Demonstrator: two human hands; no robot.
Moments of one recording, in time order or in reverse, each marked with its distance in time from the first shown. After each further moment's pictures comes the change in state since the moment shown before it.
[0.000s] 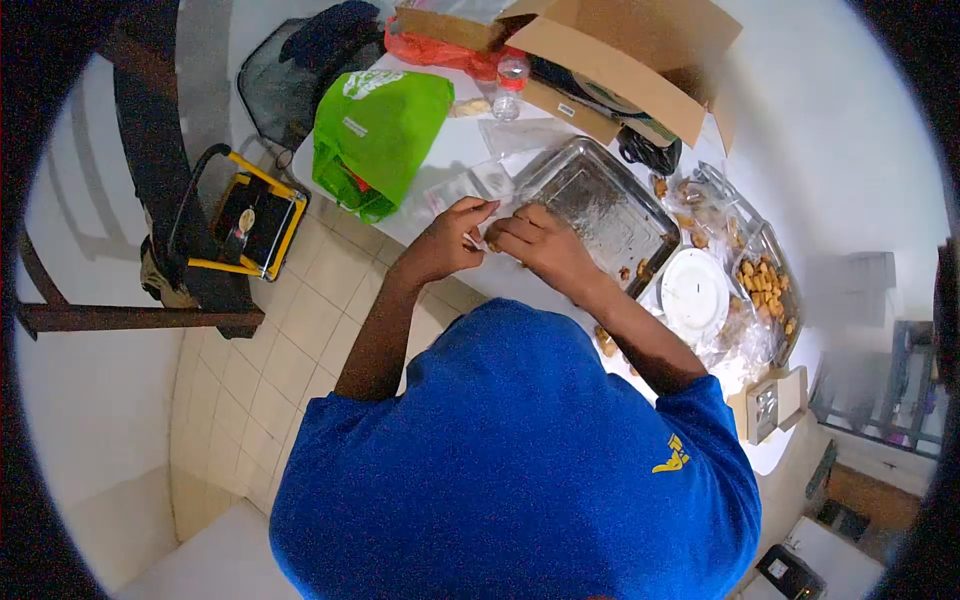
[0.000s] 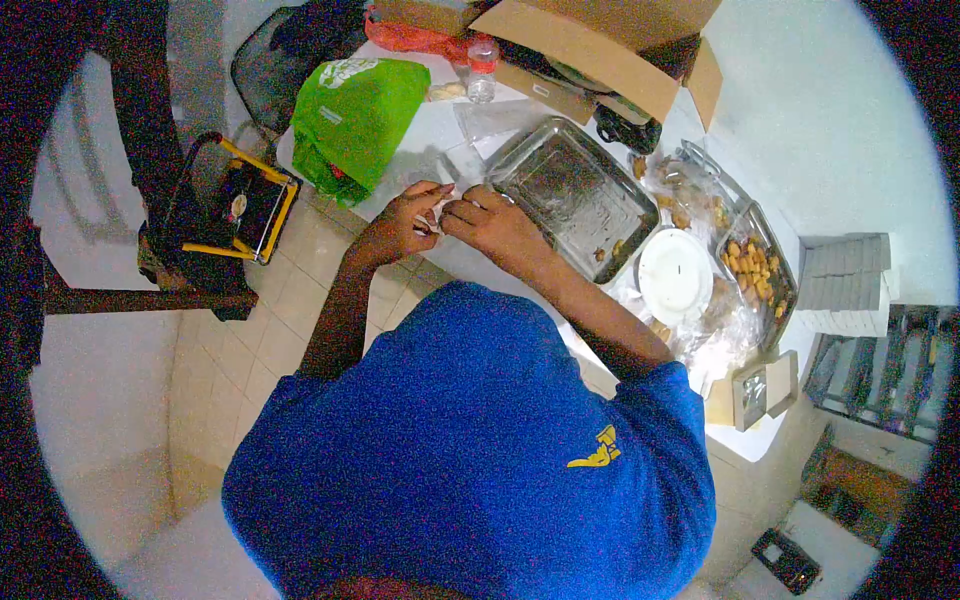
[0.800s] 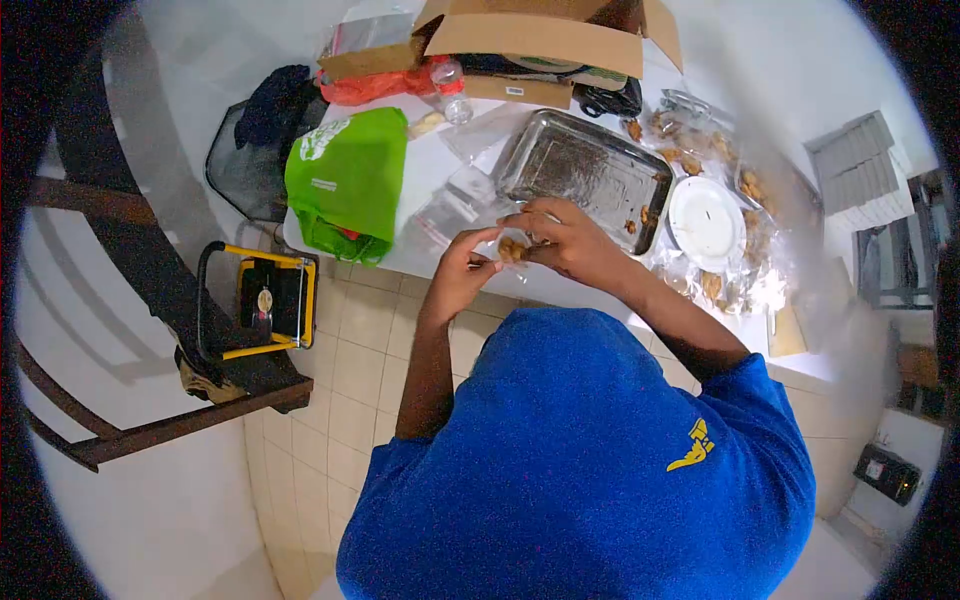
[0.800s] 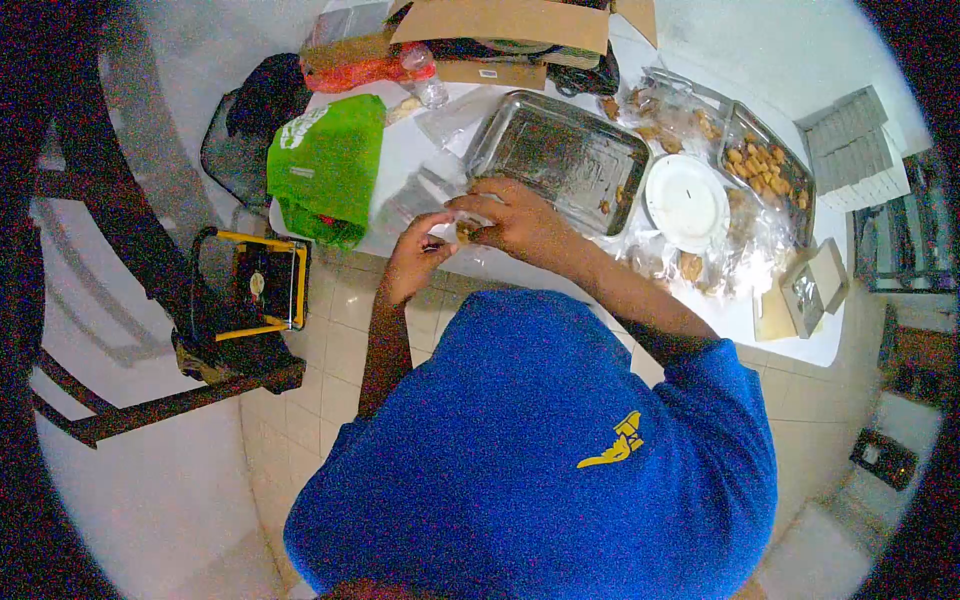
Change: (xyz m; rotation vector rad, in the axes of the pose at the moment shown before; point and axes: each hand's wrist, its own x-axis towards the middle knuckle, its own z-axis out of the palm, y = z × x) left_hand -0.008 -0.018 0.037 -0.278 -0.002 -0.104; right_hand -0.038 -0.013 -0.024 0.089 0.255 0.122
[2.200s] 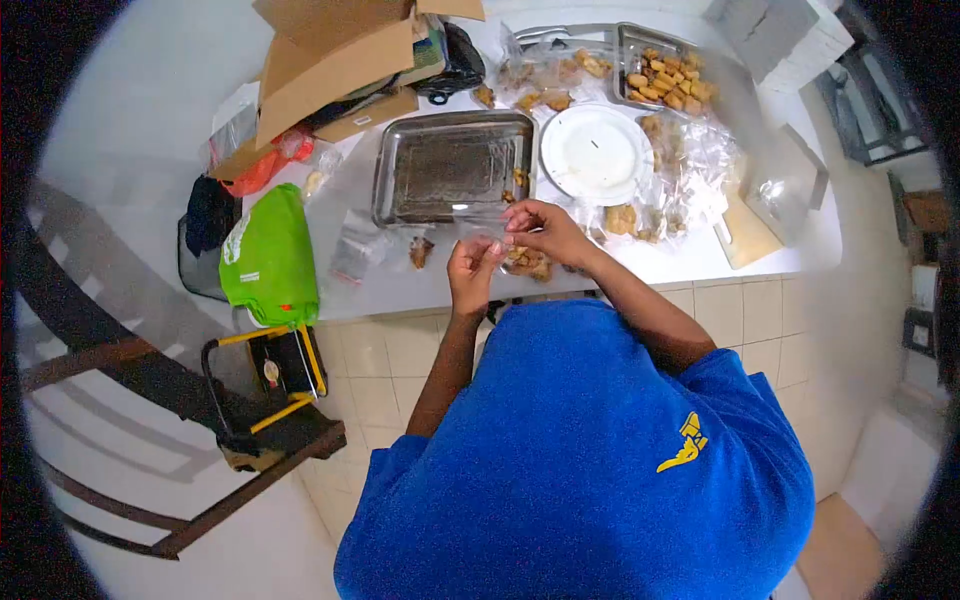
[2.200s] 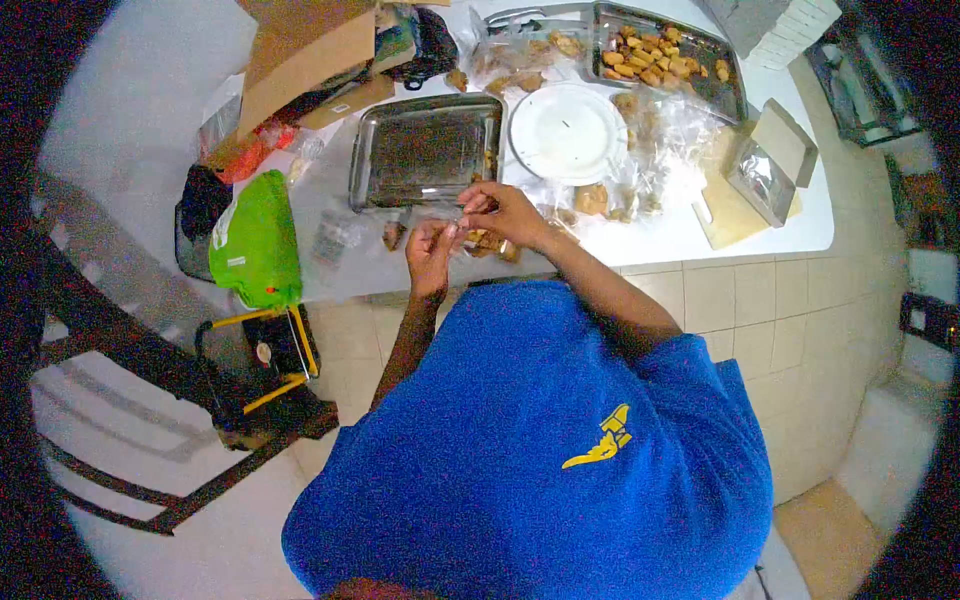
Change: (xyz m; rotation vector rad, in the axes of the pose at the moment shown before) left_hand 0.046 -0.029 0.233 -0.394 0.089 -0.010; right_hand -0.223 0.033 -0.041 0.934 0.337 1.081
